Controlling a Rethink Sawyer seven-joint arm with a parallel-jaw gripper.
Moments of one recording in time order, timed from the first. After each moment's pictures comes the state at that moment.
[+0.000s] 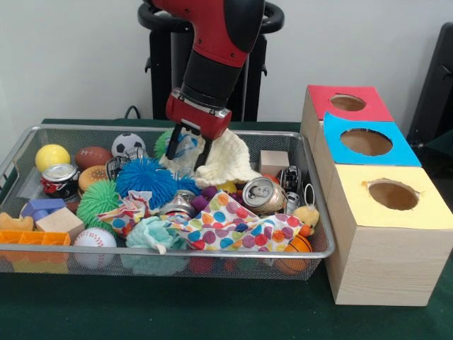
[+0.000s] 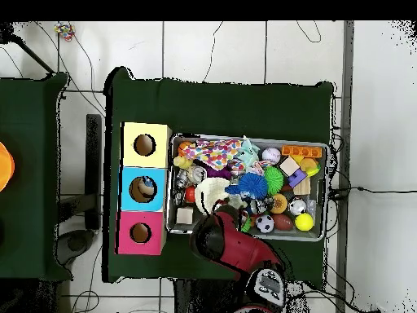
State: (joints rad) arm -0.09 -0.47 -0.30 1.96 0.15 -0.14 1.79
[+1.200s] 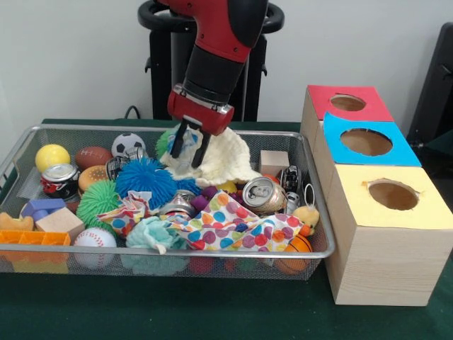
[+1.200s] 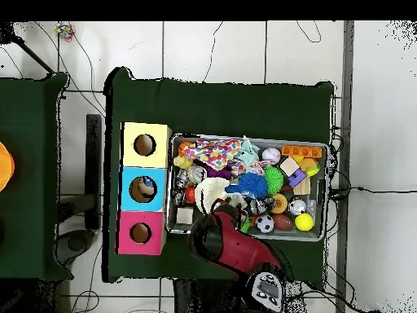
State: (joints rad) arm -0.07 -0.50 -0.31 1.97 0.16 -0.14 1.79
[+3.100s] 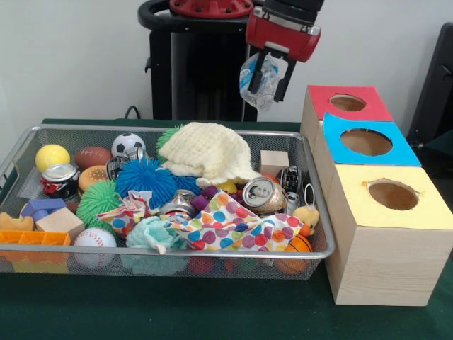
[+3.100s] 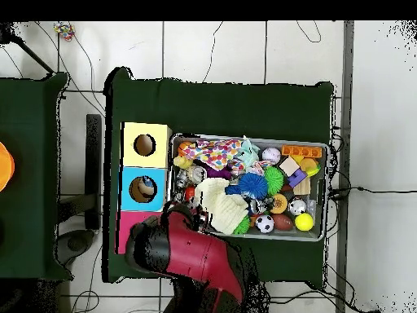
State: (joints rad) arm 0.22 -0.76 -0.42 1.89 0.16 0.34 1.79
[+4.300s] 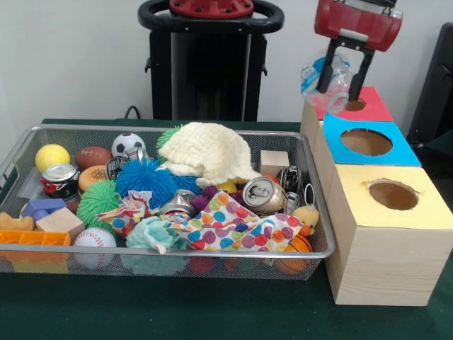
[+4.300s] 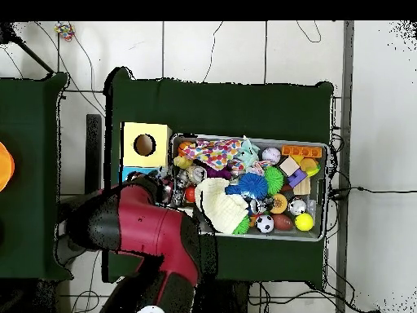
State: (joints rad) arm 0.38 -0.69 -0.49 1.68 0.28 0.40 1.82
